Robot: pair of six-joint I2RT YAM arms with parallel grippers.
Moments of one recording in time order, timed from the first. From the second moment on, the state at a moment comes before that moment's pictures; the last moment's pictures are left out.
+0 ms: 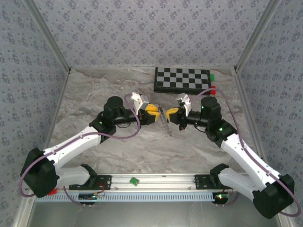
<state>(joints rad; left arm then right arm) -0.72 1.20 0.82 0.23 0.59 -0.12 0.50 0.98 0.82 -0.21 -0.64 0.04</state>
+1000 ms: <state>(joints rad) -0.68 1.29 0.84 0.20 0.73 -0.20 0.66 1.13 1.04 -0.61 -0.34 -0.21</state>
